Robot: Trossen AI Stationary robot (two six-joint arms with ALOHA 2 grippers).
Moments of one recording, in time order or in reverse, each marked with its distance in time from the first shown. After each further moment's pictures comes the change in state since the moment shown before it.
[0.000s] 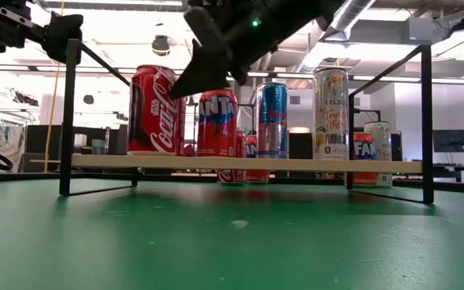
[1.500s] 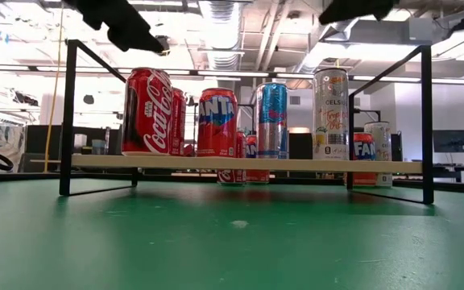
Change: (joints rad) left arm 0.000 0.909 0.625 -0.307 -0.409 -0.003; right arm 0.329 -0.704 -0.395 -0.410 0.440 0.281
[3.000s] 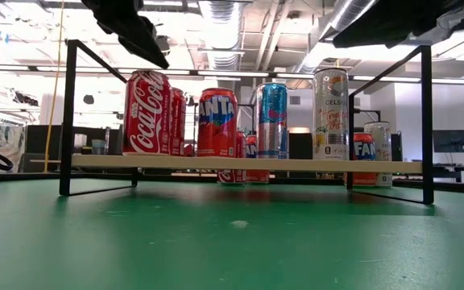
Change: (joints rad) left arm 0.023 0.190 0.189 -0.245 -0.038 -0.046; right arm 0.073 -0.020 -0.250 0.338 0.001 -0.082
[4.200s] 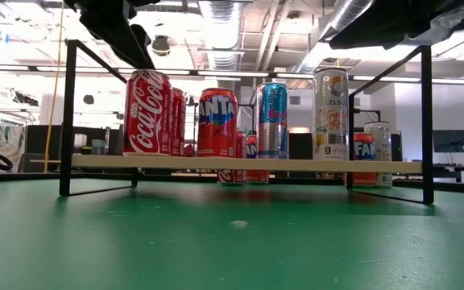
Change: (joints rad) left arm 0.000 0.008 0.000 -0.081 0.049 -0.041; right arm -0.022 0.000 0.001 0.003 -0.004 -0.001
